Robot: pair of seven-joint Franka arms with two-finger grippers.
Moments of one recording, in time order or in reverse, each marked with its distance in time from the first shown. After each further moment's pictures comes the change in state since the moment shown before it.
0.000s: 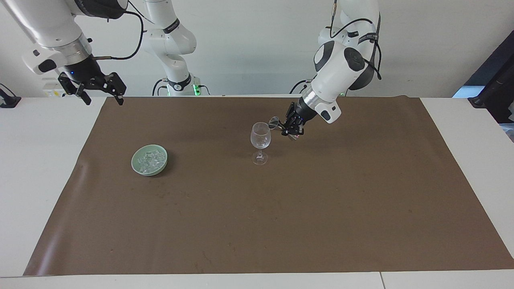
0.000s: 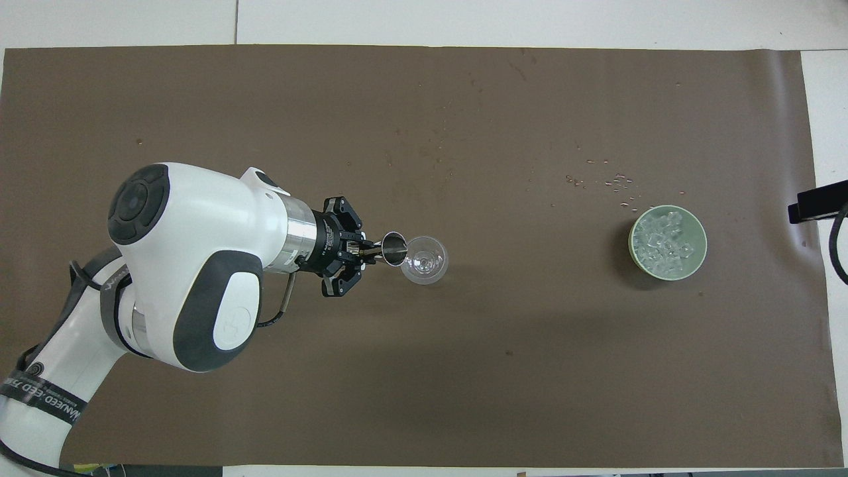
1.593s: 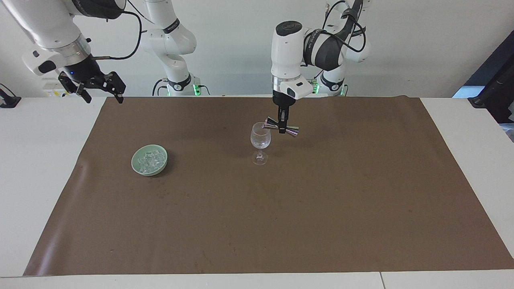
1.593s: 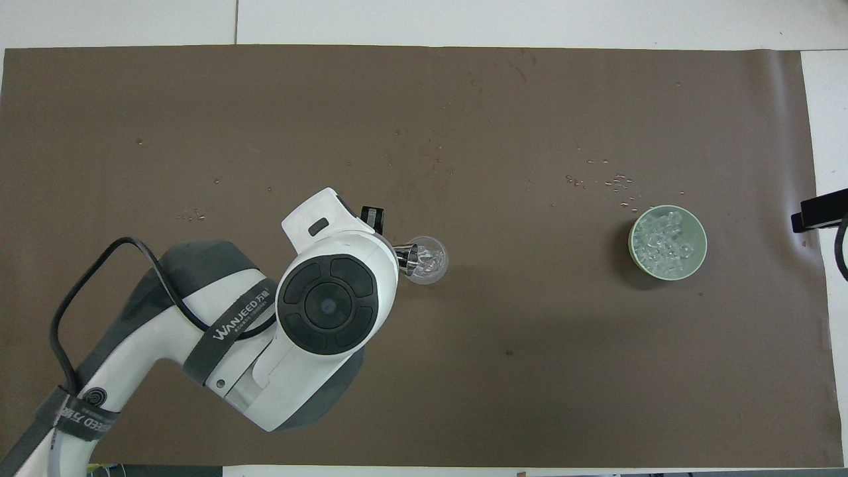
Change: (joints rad) left arm -0.203 0.014 -0.004 0.078 0.649 -0.038 -0.351; right arm -0.002 0.000 -0.003 0.000 0.000 -0.037 0.000
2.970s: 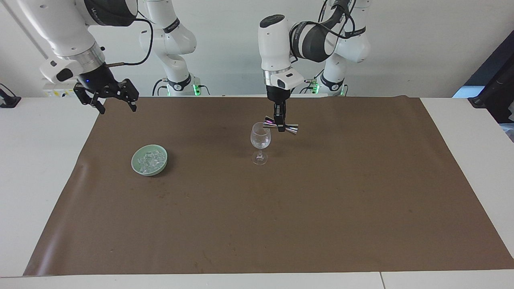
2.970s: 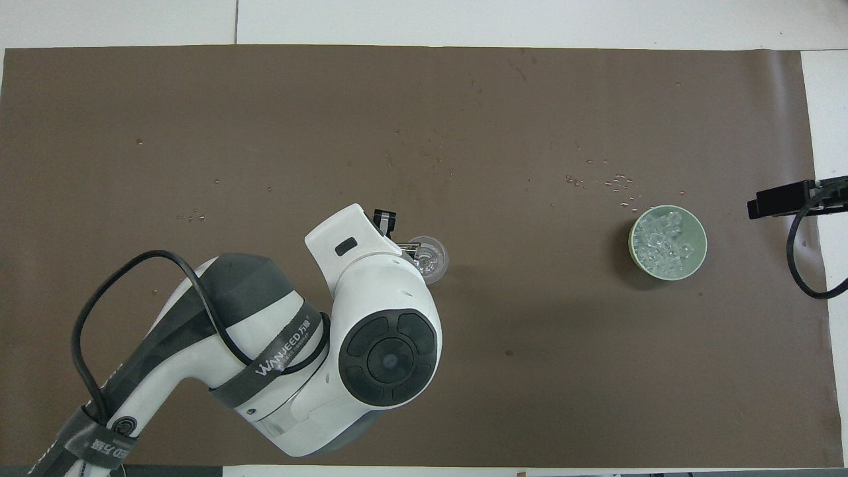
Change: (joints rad) left arm -0.020 0.000 -0.011 0.018 0.142 -0.019 -0.097; right arm 0.029 -0.026 0.011 -0.107 0.064 0.149 -0.029
